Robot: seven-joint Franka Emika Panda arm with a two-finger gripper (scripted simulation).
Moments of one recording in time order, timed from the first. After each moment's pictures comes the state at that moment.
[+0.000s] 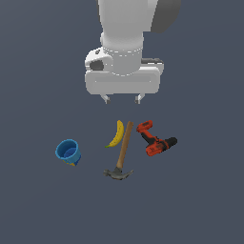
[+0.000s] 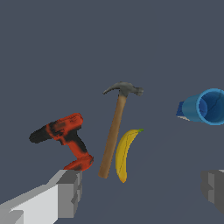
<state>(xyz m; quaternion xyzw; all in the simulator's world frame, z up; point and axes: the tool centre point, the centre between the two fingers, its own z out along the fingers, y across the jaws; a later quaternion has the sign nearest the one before) 0.003 0.002 0.338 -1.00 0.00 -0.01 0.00</state>
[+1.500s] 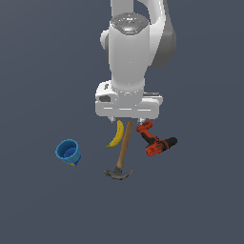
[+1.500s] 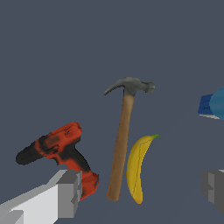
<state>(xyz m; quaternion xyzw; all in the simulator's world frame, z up) 0.022 0.017 0.257 -1.00 0.04 0.00 0.01</state>
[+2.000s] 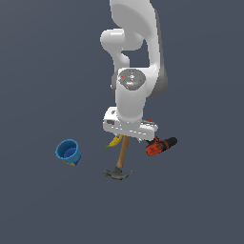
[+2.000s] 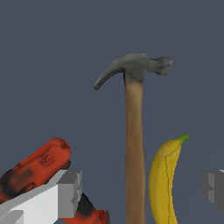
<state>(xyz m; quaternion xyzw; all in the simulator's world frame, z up) 0.024 0.026 0.147 -0.99 0.13 0.00 0.00</state>
